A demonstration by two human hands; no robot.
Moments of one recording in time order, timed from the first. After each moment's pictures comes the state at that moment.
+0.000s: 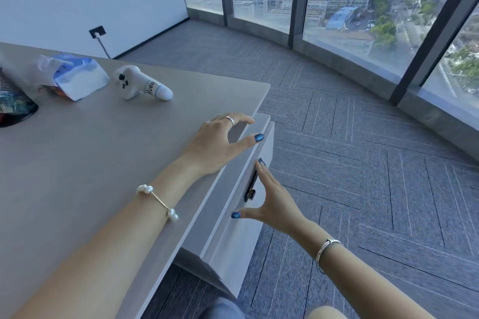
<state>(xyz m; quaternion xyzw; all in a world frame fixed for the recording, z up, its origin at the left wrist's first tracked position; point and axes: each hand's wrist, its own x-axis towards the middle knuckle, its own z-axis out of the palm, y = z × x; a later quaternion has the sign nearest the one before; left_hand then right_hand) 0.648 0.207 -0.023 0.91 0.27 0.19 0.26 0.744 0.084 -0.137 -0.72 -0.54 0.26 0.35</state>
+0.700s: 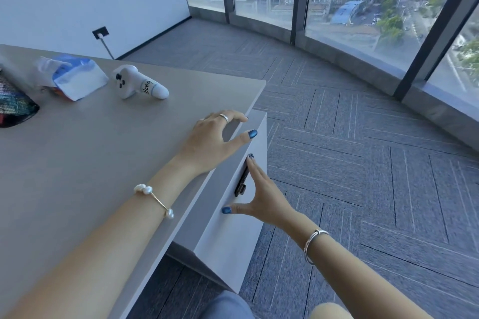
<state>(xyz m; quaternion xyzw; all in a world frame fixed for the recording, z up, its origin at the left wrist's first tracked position) 0.651 0.201 -0.022 0.91 0.28 0.20 0.23 0.745 0.093 -0.144 -0.70 -0.55 0.27 0.36</state>
